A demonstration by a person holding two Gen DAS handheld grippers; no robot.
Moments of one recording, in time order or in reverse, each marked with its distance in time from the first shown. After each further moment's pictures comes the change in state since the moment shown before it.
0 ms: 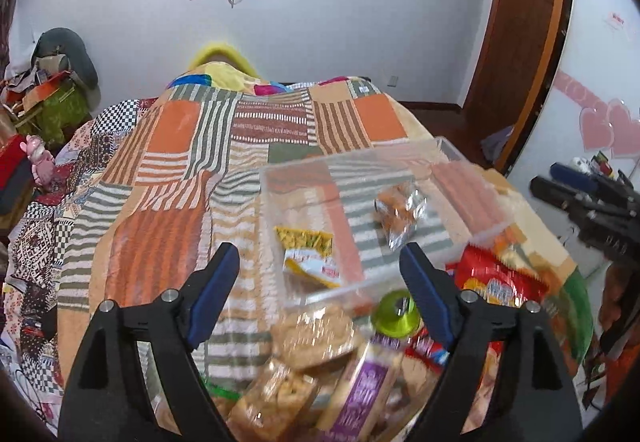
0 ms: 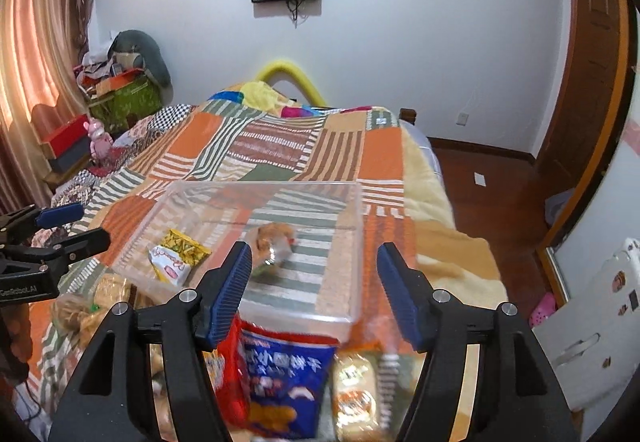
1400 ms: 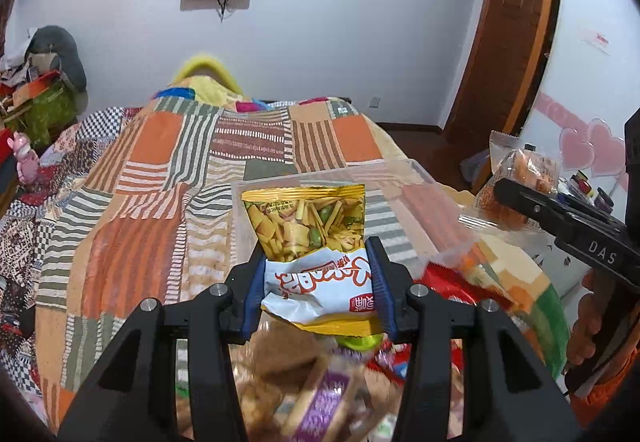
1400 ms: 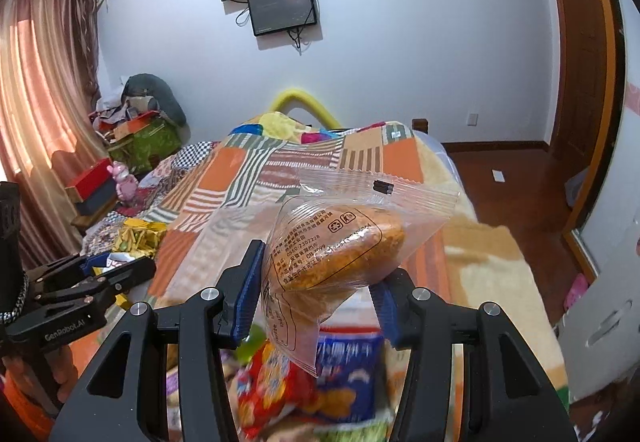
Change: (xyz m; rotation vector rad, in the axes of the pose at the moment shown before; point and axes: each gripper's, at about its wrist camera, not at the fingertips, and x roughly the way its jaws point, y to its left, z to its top) left arm -0.003 -0.012 0.011 -0.043 -0.074 -0.082; right arm 0.006 0.028 0.003 0.106 -0.083 0.089
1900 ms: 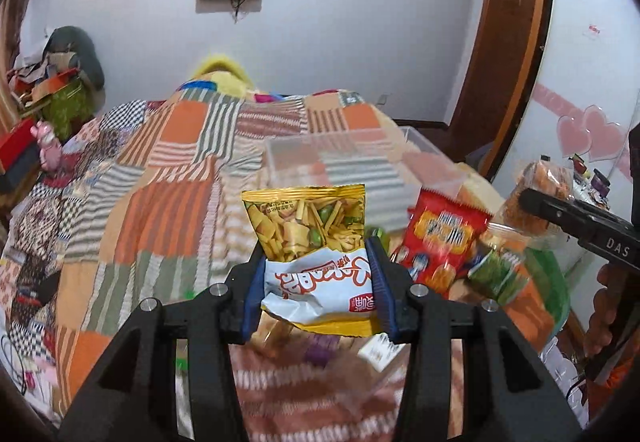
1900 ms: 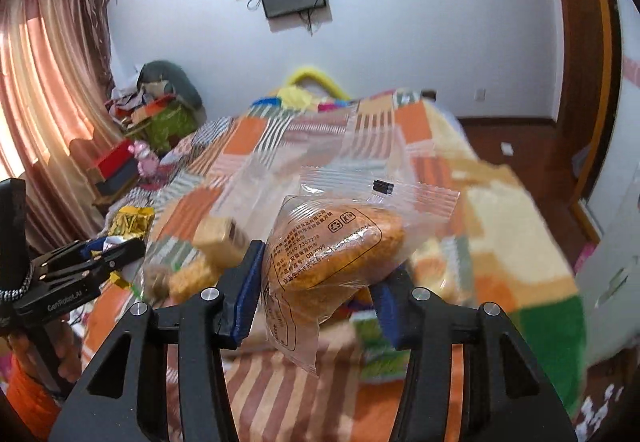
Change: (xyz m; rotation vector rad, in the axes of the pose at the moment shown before) left arm -0.079 0.003 -0.069 0.019 -0.024 0.032; right arm -0.054 0.006 -0.042 0.023 0.032 0.055
